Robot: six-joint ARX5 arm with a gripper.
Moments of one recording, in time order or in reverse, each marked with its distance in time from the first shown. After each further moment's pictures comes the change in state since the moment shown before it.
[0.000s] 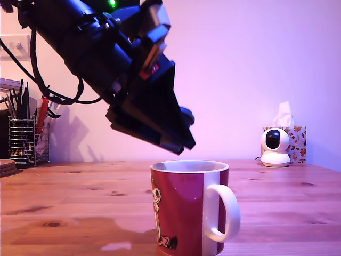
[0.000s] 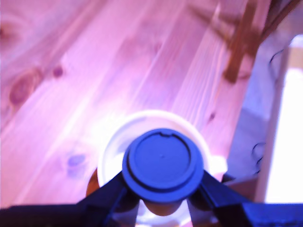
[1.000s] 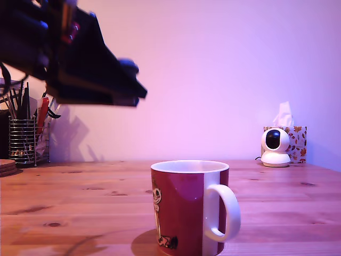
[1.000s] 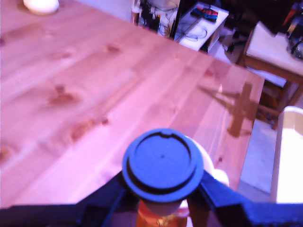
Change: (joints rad) arm 0.137 -0.362 -0.409 0.470 0.076 -0.119
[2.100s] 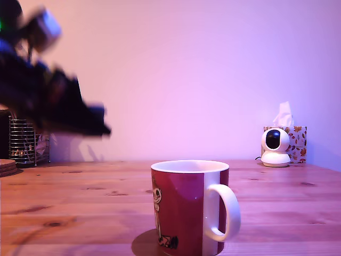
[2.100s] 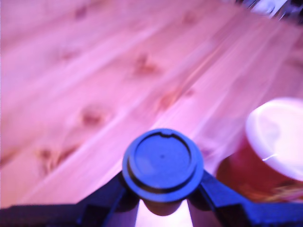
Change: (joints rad) arm 0.224 0.059 -0.010 0.025 -0.002 0.183
